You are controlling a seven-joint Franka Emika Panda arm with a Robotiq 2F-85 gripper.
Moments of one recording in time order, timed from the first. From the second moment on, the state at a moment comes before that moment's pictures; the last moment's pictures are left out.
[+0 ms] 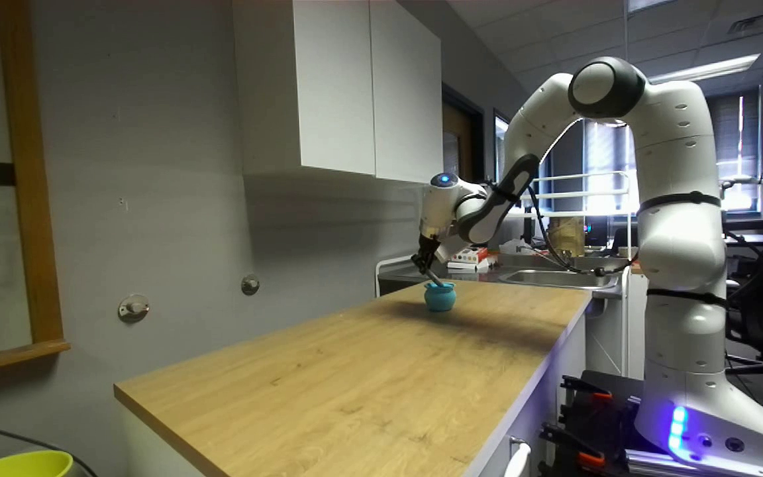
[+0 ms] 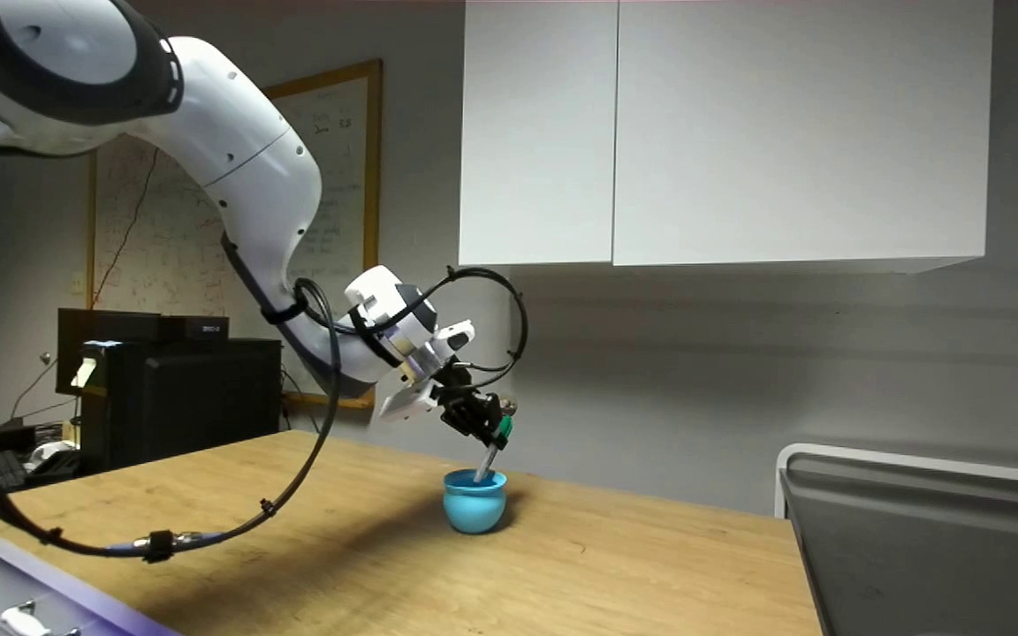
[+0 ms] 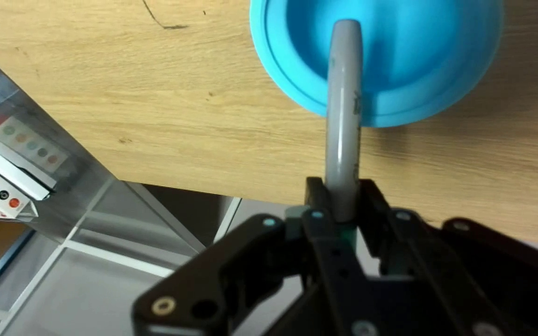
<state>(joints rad) -0.17 0.08 -0.08 -2.21 -1.05 2.75 0.90</state>
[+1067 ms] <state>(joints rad) -0.17 0.08 -0.08 -2.25 -1.25 2.75 1.21</state>
